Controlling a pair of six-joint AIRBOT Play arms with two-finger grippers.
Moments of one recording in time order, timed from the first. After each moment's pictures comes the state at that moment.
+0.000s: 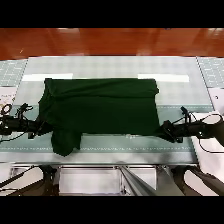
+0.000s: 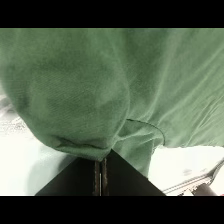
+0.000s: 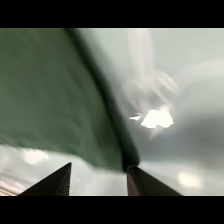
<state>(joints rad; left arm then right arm) 0.58 -1.24 0.58 0.93 -1.27 -1.24 -0.28 -1.10 0.41 -0.85 1.12 1.40</state>
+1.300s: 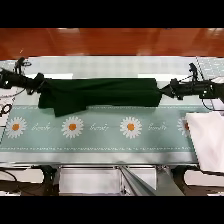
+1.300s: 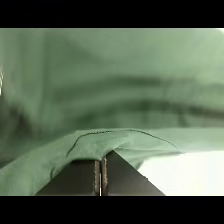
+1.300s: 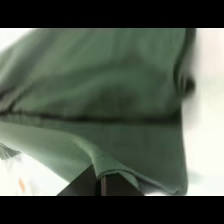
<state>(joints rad) 0.33 -1.62 1.36 0.89 -1.24 -1.36 -0.28 -1.51 1.06 -0.59 1.13 1.16</state>
